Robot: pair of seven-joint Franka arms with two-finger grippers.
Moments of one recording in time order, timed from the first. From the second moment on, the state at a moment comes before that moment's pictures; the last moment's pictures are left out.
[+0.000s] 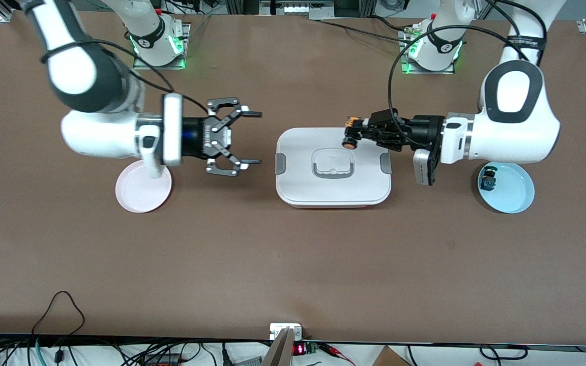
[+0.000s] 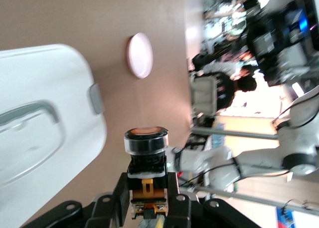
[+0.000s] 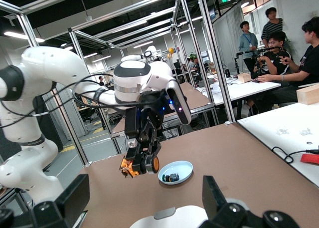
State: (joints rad) left arm -0.07 0.22 -0.13 -1.81 -1.08 1.68 0.46; right arm 0.00 0.30 0.38 -1.72 1.51 1.96 -1.70
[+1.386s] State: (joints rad) left arm 0.09 0.29 -0.13 -1.52 0.27 1.54 1.28; right arm -0.26 -0.02 0.24 -1.65 0.33 1.51 -0.83
